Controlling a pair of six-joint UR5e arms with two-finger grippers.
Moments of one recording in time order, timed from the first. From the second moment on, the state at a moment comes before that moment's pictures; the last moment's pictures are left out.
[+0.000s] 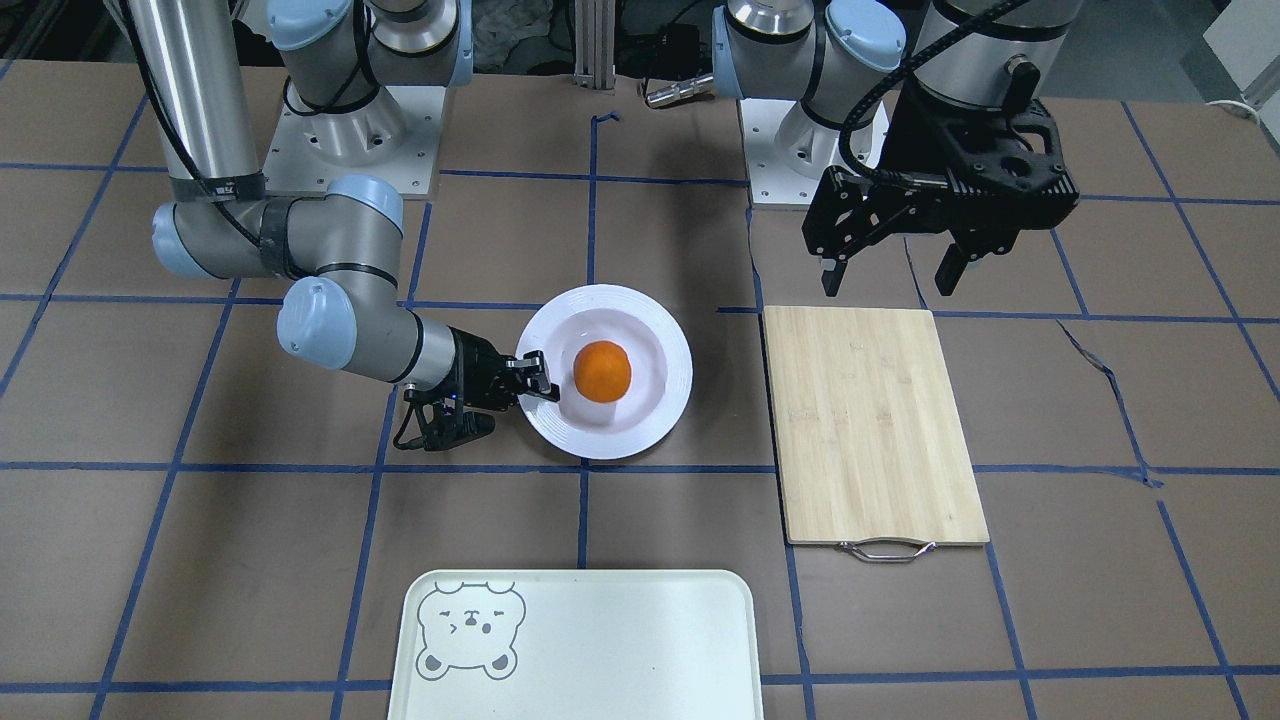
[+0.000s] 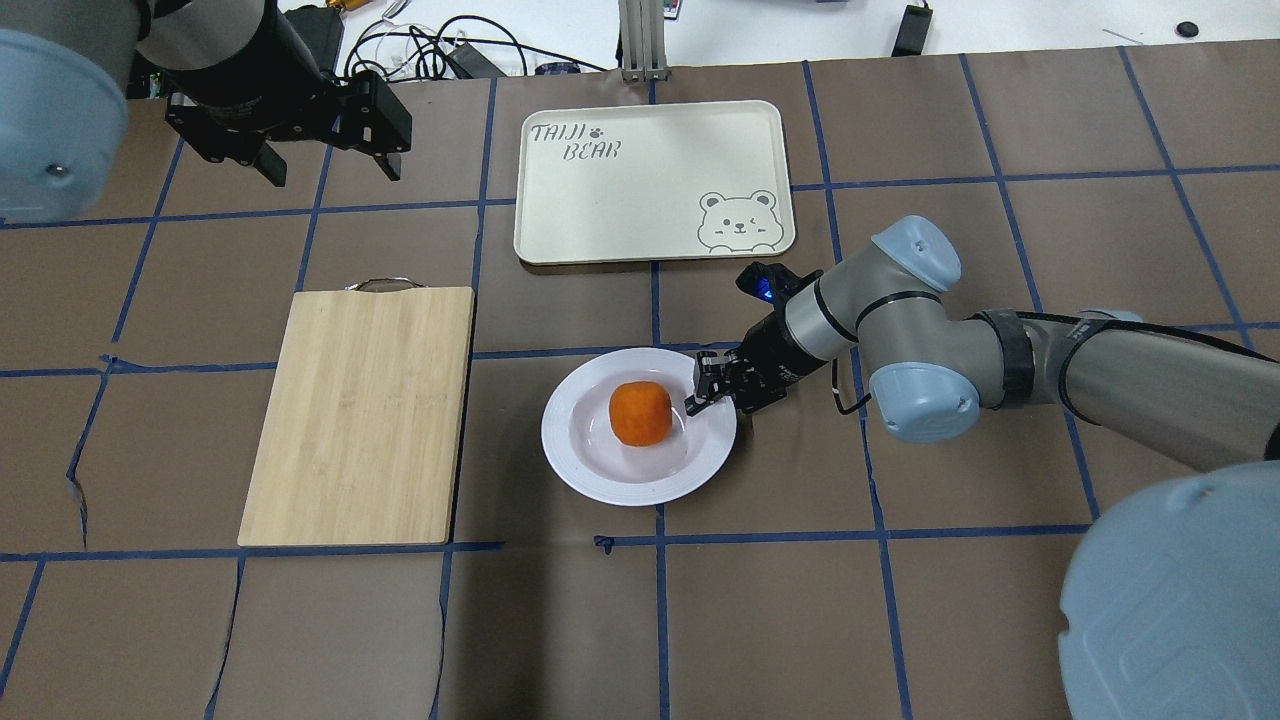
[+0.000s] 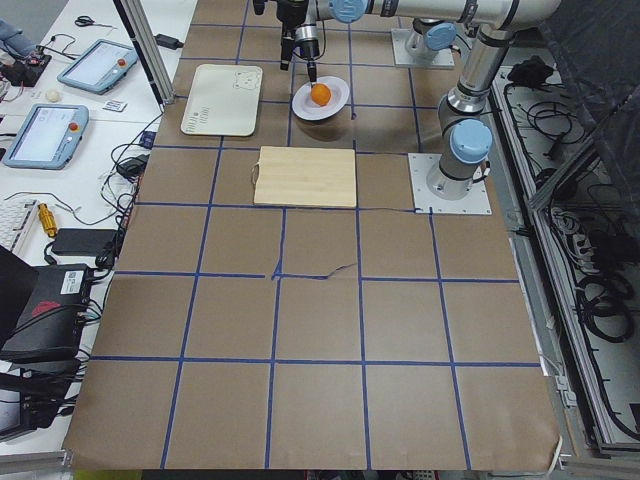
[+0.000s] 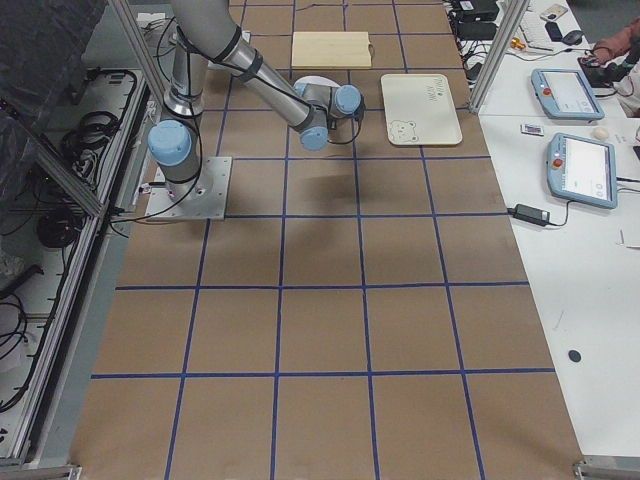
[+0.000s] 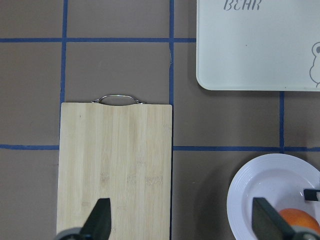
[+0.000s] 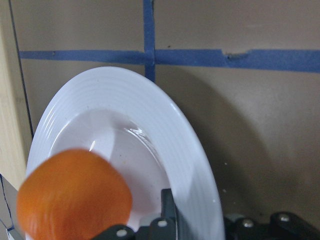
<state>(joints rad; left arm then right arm) -1.59 -1.58 -1.52 -1.42 1.60 -0.03 1.61 -1.16 2.07 -2.33 -0.88 -0.09</state>
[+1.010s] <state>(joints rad) -1.59 -1.58 -1.52 -1.42 1.60 -0.03 1.60 -1.16 1.92 -2.56 -0.87 -0.04</state>
